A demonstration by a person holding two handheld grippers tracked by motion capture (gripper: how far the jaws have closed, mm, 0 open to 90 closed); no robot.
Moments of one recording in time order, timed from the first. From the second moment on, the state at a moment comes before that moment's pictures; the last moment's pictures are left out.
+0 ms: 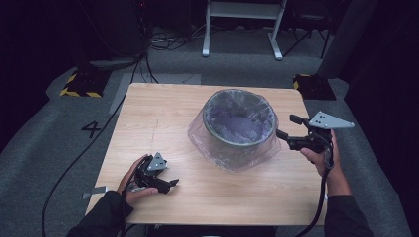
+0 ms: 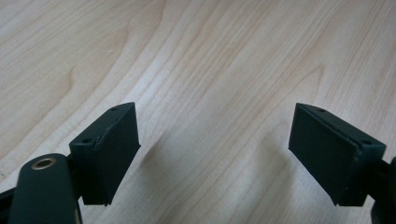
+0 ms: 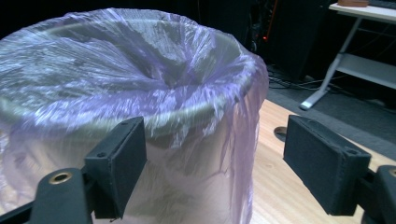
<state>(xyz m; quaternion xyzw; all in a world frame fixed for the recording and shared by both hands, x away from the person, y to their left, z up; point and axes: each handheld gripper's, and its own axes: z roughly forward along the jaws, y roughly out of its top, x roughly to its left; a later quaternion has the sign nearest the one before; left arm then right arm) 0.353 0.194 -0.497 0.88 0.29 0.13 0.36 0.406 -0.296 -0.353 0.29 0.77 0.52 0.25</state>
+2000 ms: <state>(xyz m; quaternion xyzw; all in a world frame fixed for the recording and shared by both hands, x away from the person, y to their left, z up) 0.351 0.197 -0.504 0.88 0.28 0.11 0.37 0.461 -0.215 -0.316 0.27 0.81 0.46 0.24</state>
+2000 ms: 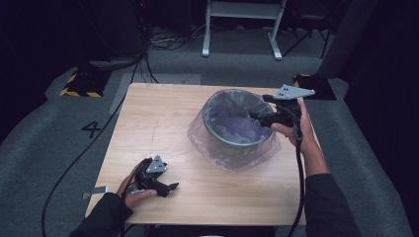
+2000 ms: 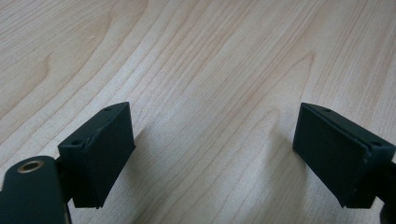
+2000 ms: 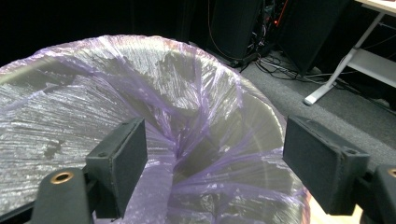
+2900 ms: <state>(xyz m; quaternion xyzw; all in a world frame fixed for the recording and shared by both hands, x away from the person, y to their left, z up) 0.351 0.197 -0.505 0.88 0.28 0.11 0.37 0.472 -0.183 -0.328 0.25 0.88 0.37 0.18</state>
